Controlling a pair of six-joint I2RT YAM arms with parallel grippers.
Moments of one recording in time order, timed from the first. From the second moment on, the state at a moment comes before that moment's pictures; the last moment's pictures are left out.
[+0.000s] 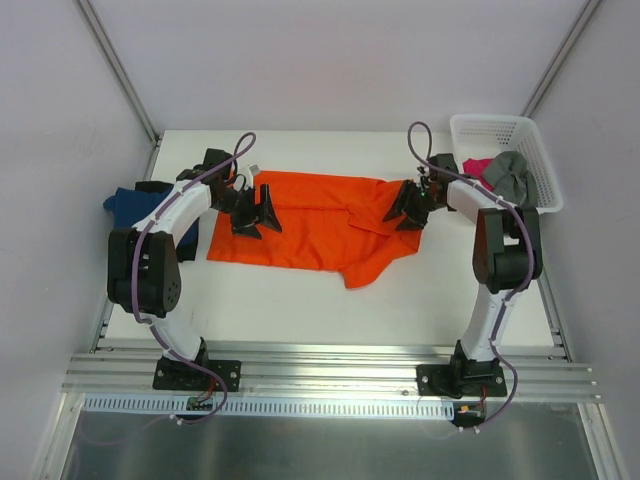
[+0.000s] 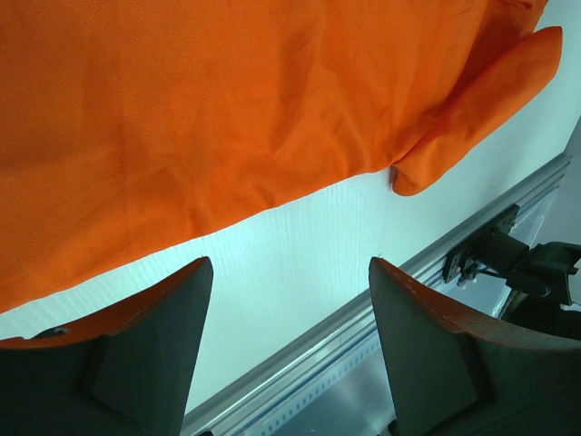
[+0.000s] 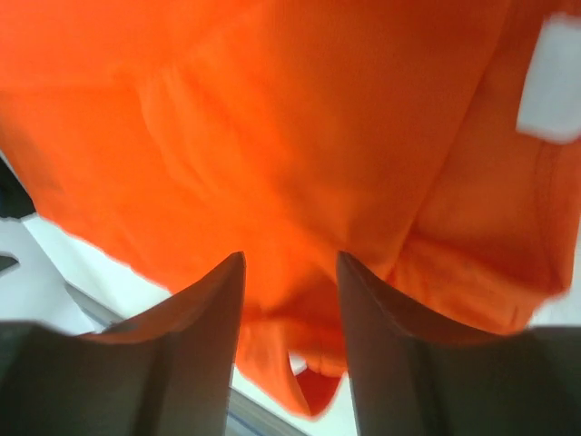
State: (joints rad) left arm -0.14 1.72 1.30 -0.77 0.62 -0.28; right arm 0.12 1.94 1.35 -0.55 -0.49 0.50
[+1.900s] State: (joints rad) left arm -0.10 1.72 1.32 -0.77 0.59 -0.28; right arm 0.34 1.90 1.38 -0.53 -0.53 0.54
